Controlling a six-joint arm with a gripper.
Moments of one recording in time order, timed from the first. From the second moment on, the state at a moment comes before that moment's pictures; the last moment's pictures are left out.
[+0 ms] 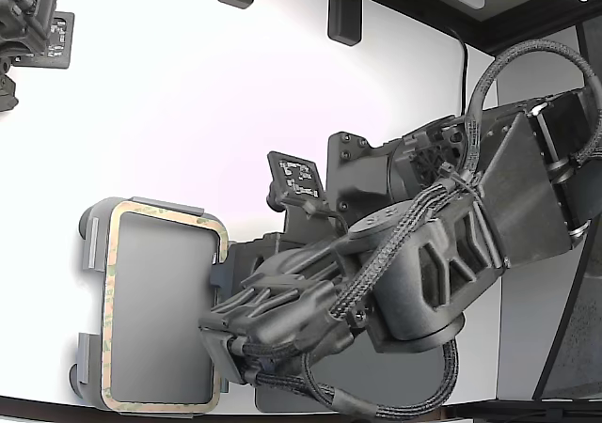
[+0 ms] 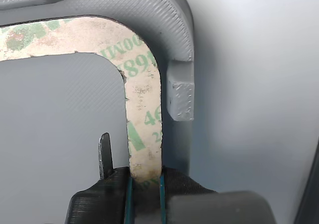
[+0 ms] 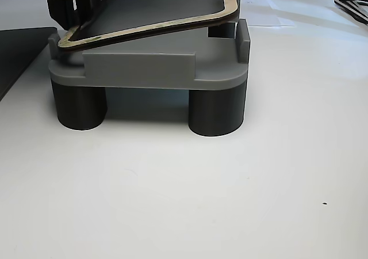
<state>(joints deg) 30.3 79.1 79.7 91.3 6.3 123.8</state>
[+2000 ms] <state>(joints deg) 20.7 132.5 115.9 56.7 24.6 30.7</state>
